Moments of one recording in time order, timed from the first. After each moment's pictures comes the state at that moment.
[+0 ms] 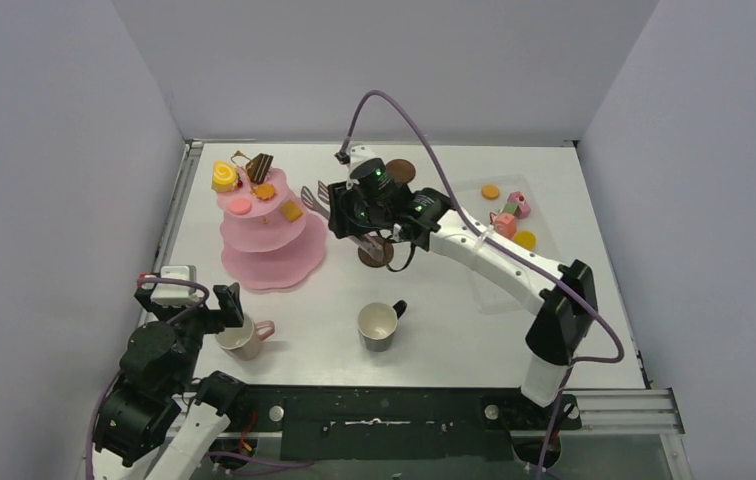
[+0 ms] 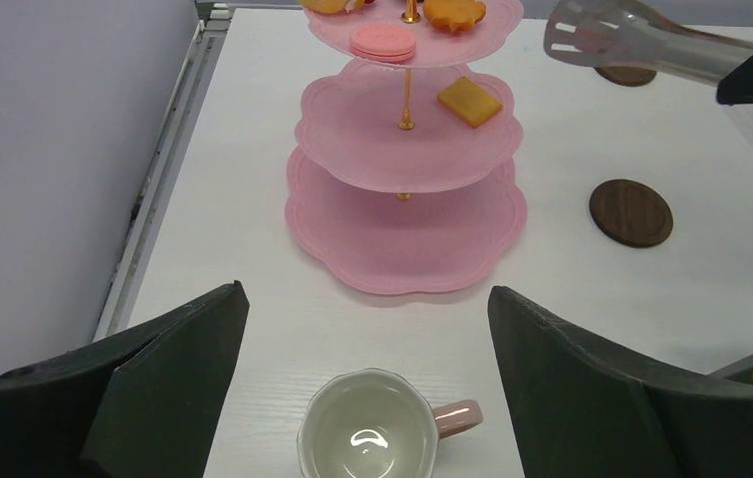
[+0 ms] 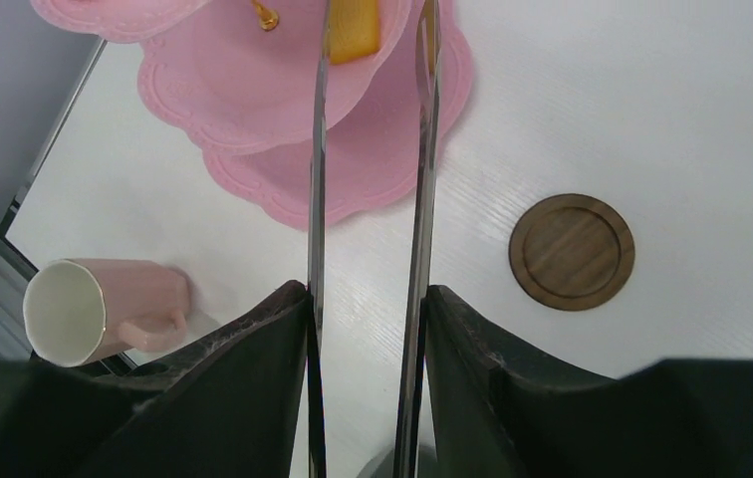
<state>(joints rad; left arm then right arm) -0.43 0.17 0.75 -0.76 -0.43 -0.12 0.87 1.81 1.71 -0.55 0.05 0.40</state>
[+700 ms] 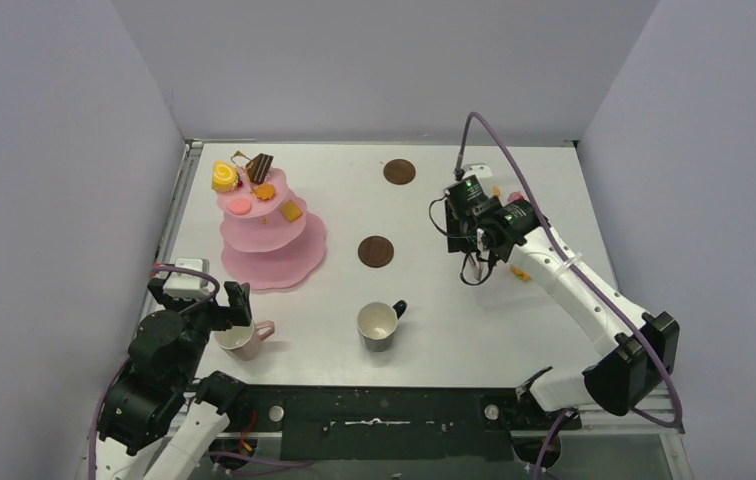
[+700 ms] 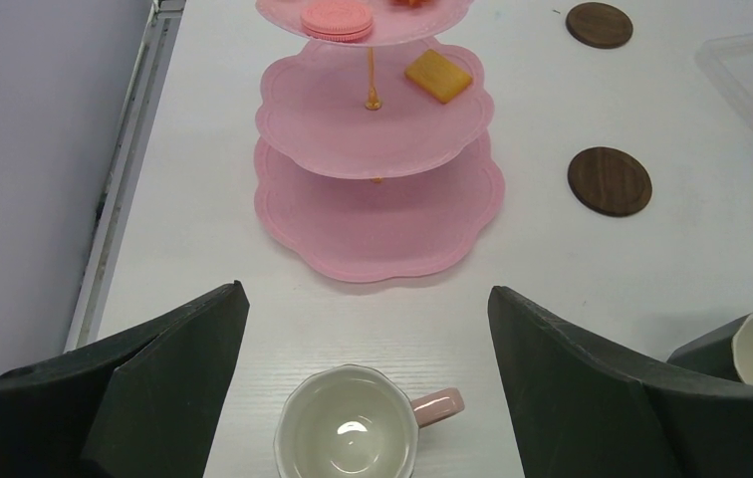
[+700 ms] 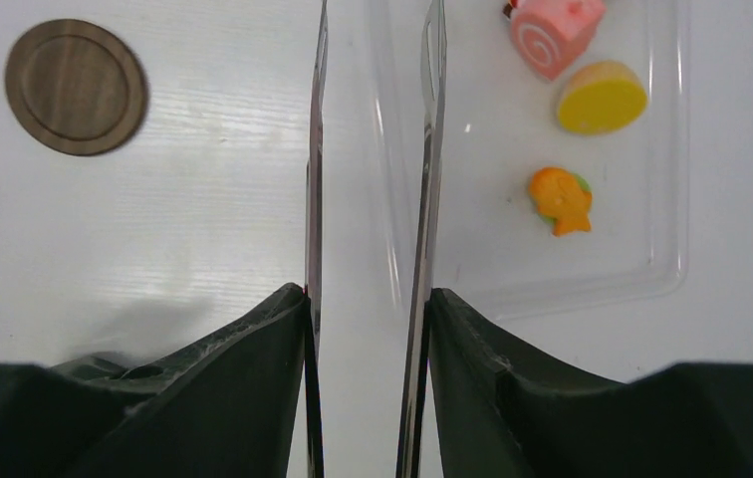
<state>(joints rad) -0.43 0.23 0.75 -0.76 -0.35 -0.13 0.60 1.41 1.35 -0.93 0.40 0.36</state>
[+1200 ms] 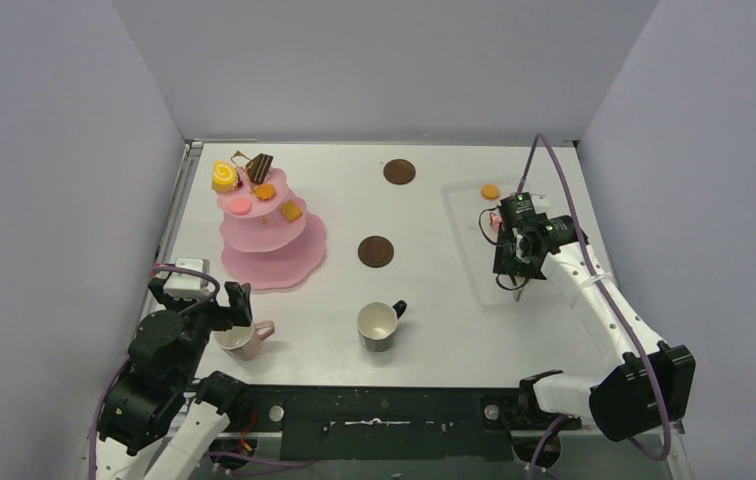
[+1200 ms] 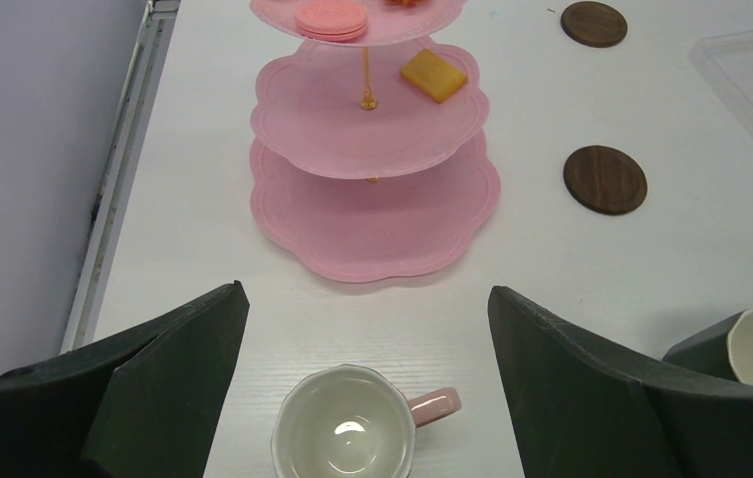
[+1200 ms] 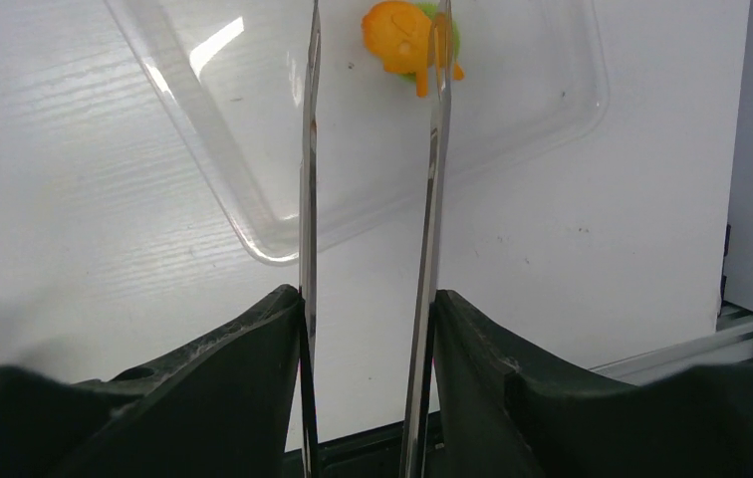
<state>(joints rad) -0.42 0.23 0.75 -0.76 -0.34 -0.13 0.31 1.26 1.13 -1.06 0.36 0.41</state>
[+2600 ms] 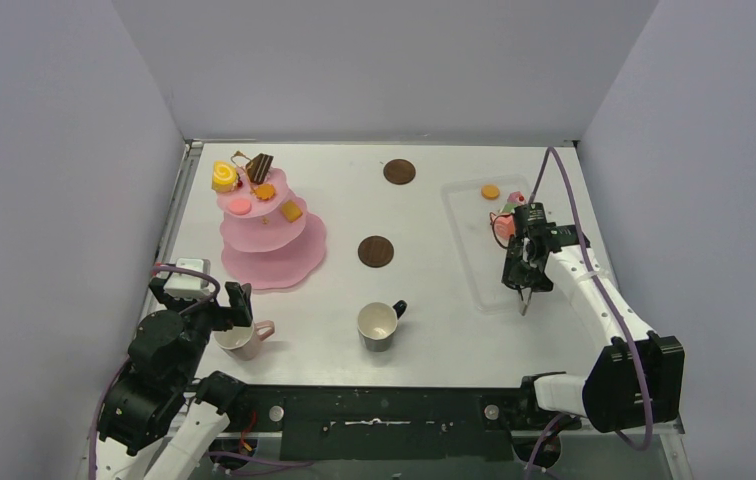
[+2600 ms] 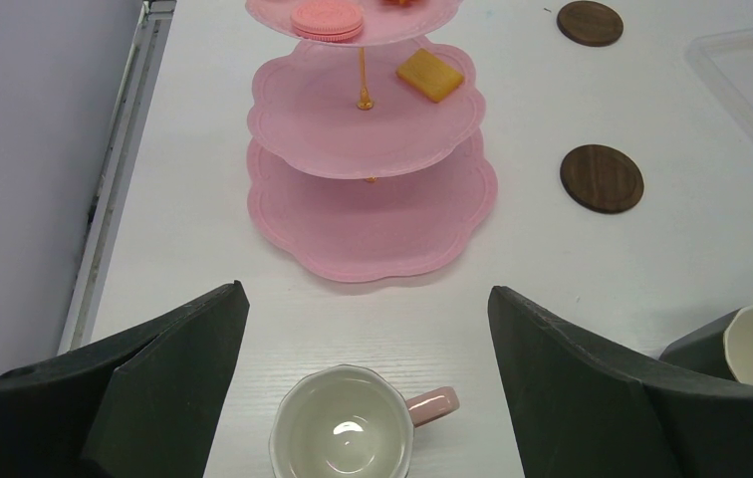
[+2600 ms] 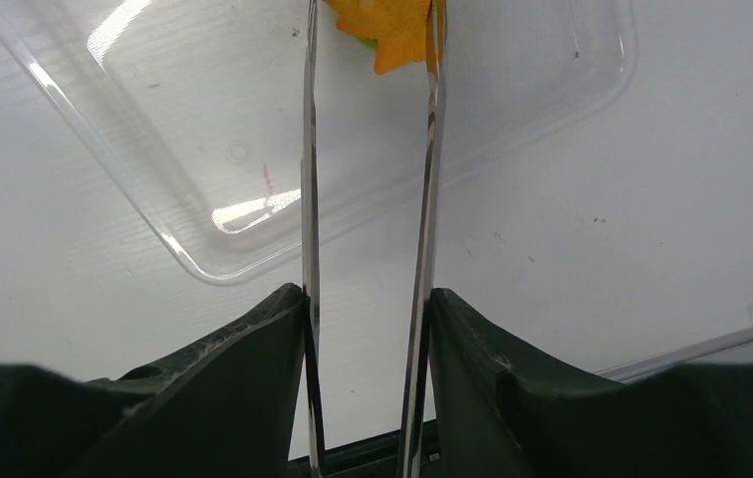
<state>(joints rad) -0.42 0.23 0.75 -0.76 -0.33 -0.13 0.14 1.28 0.98 -0.96 0.26 0.34</state>
